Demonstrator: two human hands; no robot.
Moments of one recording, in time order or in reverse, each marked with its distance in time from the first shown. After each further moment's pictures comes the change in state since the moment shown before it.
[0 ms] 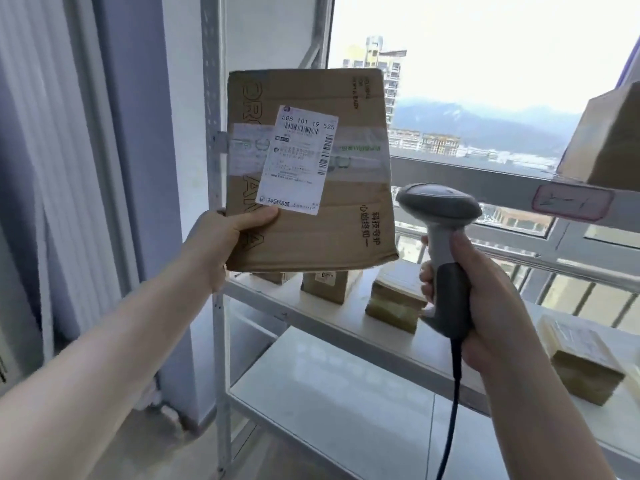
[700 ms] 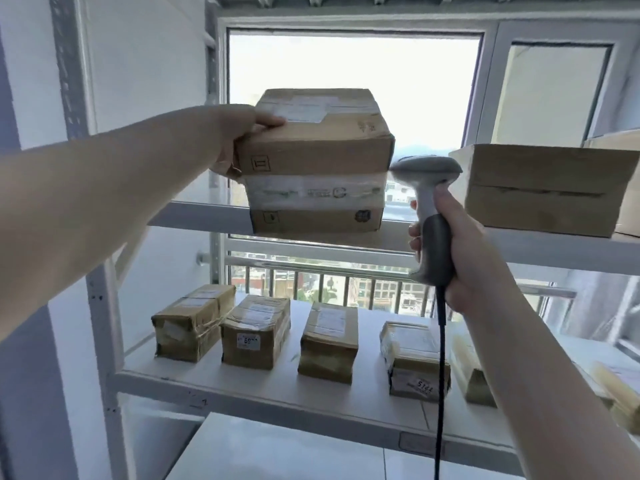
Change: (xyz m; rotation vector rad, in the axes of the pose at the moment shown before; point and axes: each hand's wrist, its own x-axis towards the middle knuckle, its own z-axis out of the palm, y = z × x) left_hand 0.119 0.172 0.164 0.388 -0.364 -0.034; right_hand 0.073 -0.091 -0.042 -0.037 0.294 -0.186
